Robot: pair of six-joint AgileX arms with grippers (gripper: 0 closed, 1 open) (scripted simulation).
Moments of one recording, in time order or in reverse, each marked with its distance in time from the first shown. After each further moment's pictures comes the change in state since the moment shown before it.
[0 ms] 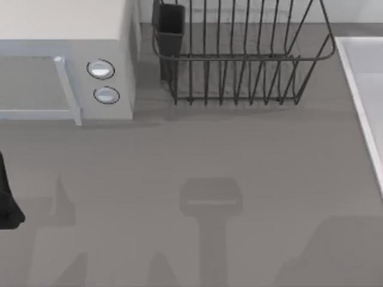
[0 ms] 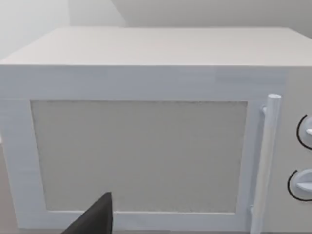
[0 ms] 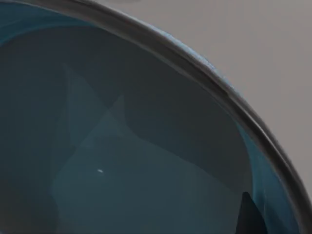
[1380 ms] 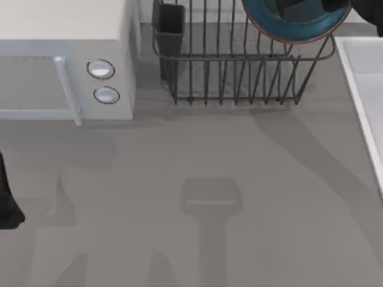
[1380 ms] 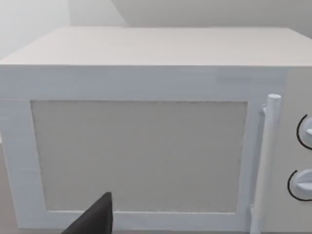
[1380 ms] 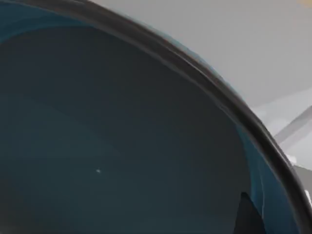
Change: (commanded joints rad) left arm 0.000 0.000 0.000 0.000 0.000 0.000; right arm 1.197 -0.072 -0.117 1.040 0.693 0.512
